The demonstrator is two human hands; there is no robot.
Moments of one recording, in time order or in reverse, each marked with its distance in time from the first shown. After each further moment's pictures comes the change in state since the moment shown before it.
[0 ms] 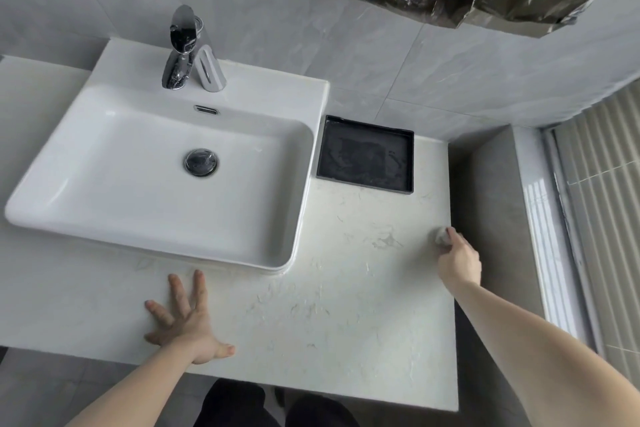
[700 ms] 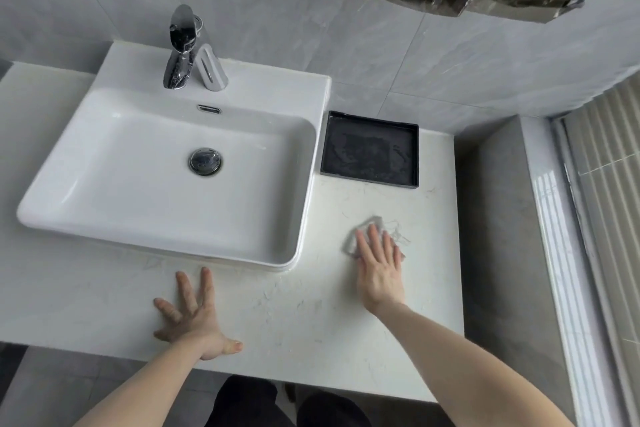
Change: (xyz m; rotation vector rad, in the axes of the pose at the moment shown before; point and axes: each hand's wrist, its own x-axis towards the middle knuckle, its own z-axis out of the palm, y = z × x) left_hand 0.000 0.000 0.000 0.009 0.012 0.011; right_hand -0.084 -0.060 0.115 -0.095 -0.149 -0.522
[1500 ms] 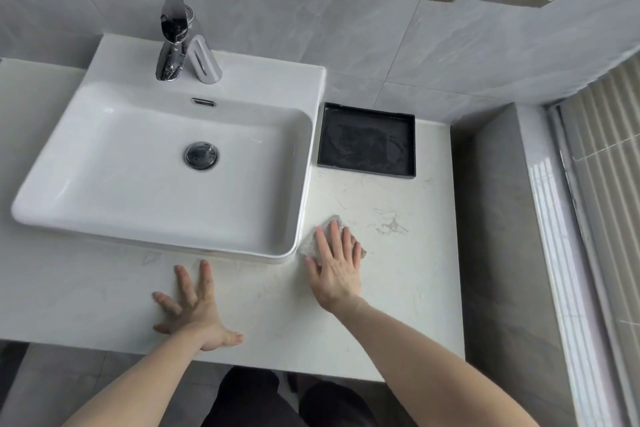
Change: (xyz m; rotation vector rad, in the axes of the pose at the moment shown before) left_hand -0.002 0.001 -0.002 0.019 -0.004 -0.005; right_hand -0.011 -0.084 0.026 0.010 -0.104 0.023
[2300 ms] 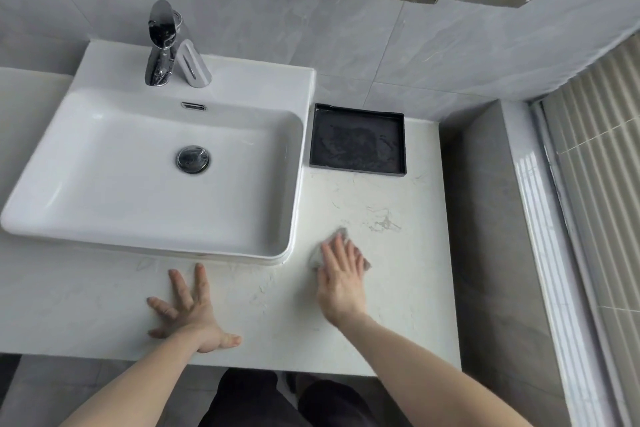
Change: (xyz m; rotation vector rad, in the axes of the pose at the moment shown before) left_hand 0.000 -0.001 -0.003 -0.013 -0.028 0.011; right_hand -0.030 0.014 -0.002 0.127 0.072 0.005
